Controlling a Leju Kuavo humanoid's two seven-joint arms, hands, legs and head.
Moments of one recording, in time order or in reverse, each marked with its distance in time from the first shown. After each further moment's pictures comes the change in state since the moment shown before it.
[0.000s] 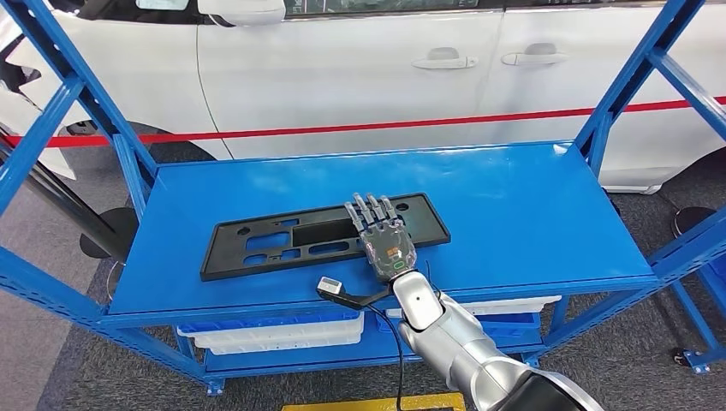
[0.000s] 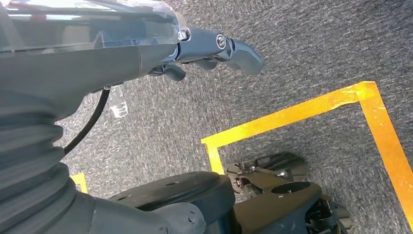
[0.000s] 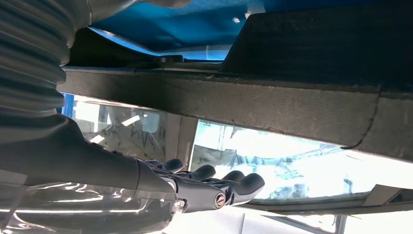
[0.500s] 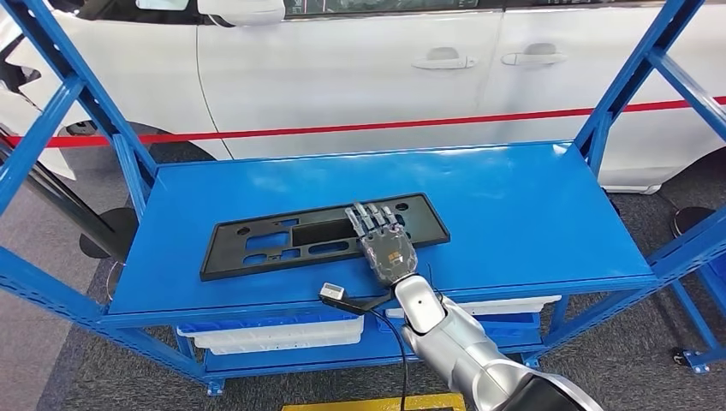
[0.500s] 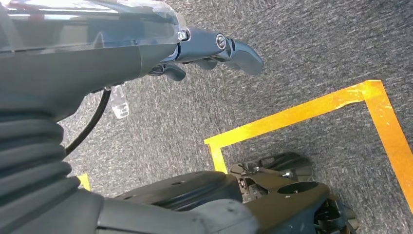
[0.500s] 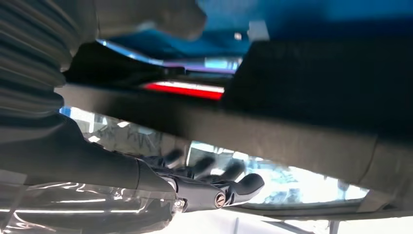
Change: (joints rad) left arm 0.002 0.000 0.007 0.000 -0.010 0.004 -0.005; right arm 0.011 -0.006 0.000 0.001 -0.005 0.010 -0.026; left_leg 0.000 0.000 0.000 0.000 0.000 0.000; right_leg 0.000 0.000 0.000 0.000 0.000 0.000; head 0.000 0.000
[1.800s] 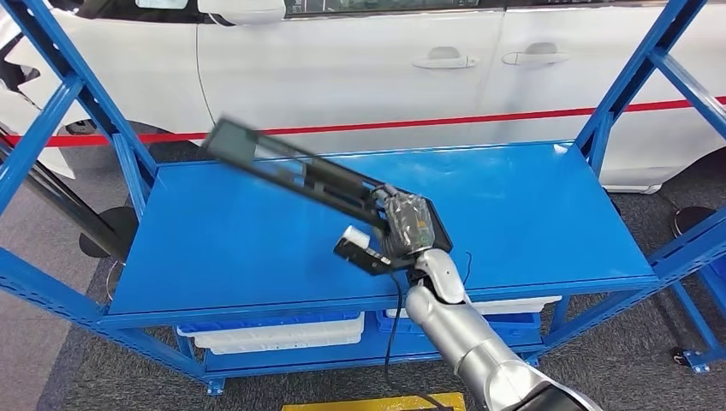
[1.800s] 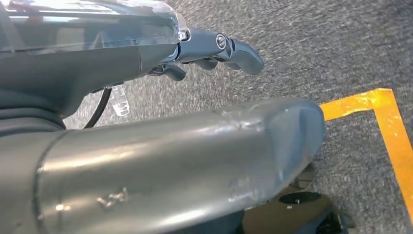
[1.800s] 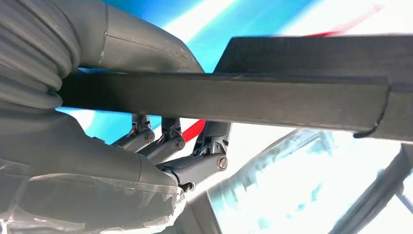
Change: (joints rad) left arm 0.003 0.000 0.044 0.000 0.020 0.016 0.004; right arm 0.051 -0.027 -0.209 -0.383 -0.831 0.206 -0.397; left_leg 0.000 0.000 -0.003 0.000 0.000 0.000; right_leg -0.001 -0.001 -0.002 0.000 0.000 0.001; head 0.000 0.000
